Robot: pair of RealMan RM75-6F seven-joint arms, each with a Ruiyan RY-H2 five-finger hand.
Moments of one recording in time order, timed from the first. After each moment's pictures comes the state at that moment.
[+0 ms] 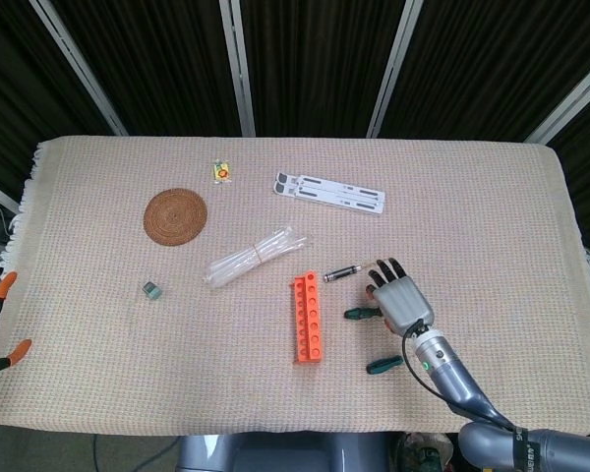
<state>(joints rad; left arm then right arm) -0.05 -1.08 -0.04 -1.61 1.50 1.52 0.10 0.61 -1.40 0.16 -1.73 -1.02 0.94 -0.82</state>
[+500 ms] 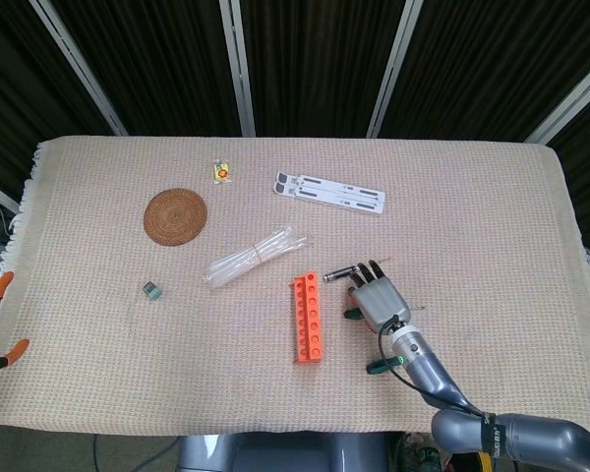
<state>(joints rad) -0.05 -1.08 -0.04 -1.60 1.49 1.51 0.10 0.71 -1.51 0.15 -1.65 -0.88 0.94 -0.86</state>
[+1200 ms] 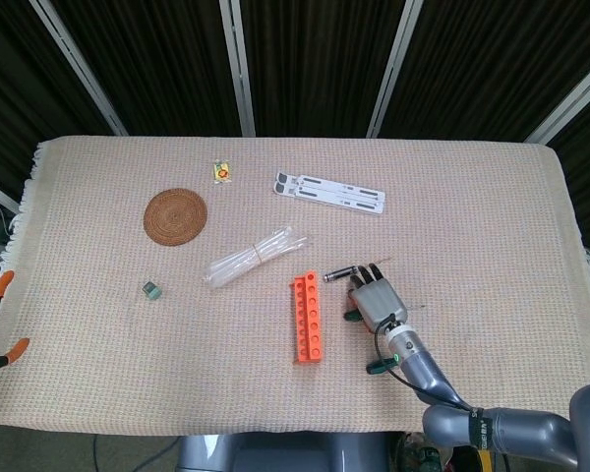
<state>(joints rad) -0.06 -1.08 -0.04 -1.60 1.48 1.50 0.09 0.76 -1.55 0.10 -1.59 -0.82 0.95 -0.80</state>
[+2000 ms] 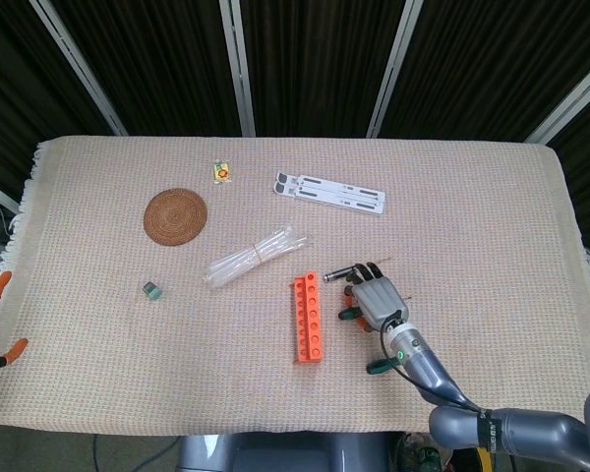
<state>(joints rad) -0.06 -1.08 -0.04 -1.60 1.48 1.51 0.09 0.75 -1.48 0.13 -1.67 -0.85 0.93 -0.57</state>
